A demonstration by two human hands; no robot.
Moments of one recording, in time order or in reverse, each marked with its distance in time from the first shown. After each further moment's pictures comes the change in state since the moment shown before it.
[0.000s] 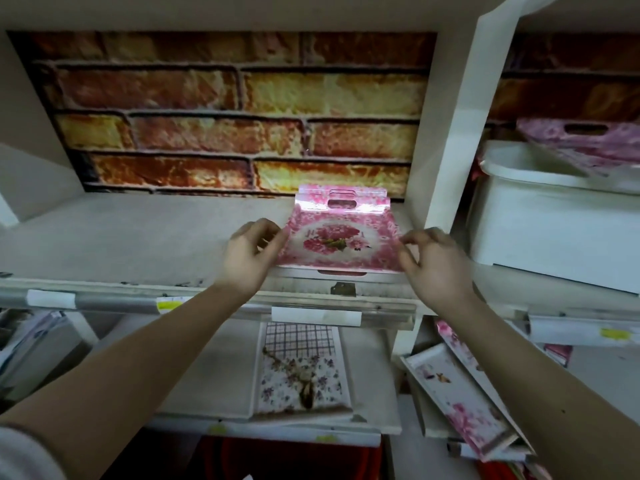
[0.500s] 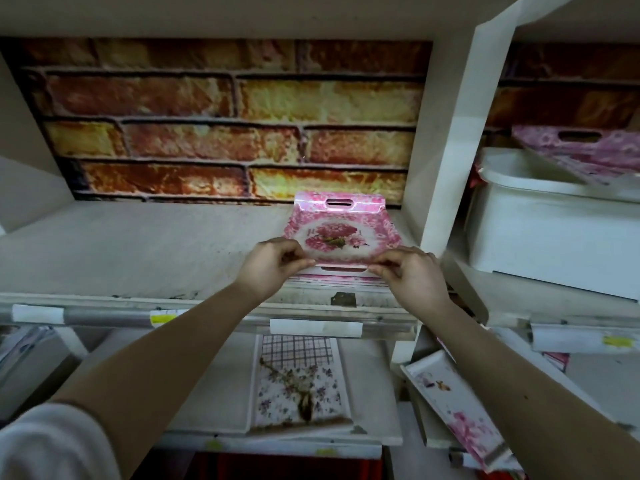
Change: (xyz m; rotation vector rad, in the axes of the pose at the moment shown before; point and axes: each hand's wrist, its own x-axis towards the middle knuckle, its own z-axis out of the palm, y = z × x) left_hand 0.024 -0.018 0.029 0.091 -0.244 0.117; right_hand 0.015 -0.001 0.031 0.156 -0.014 -0.138
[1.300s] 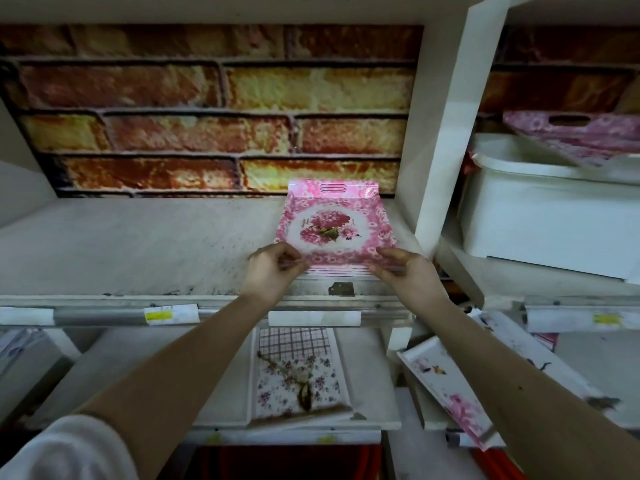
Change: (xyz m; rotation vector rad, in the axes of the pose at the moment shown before) left_hand -0.015 -0.005 0.022 -0.132 0.089 -0.211; right_hand -0.012 0.007 0.014 0.270 -0.098 0.322
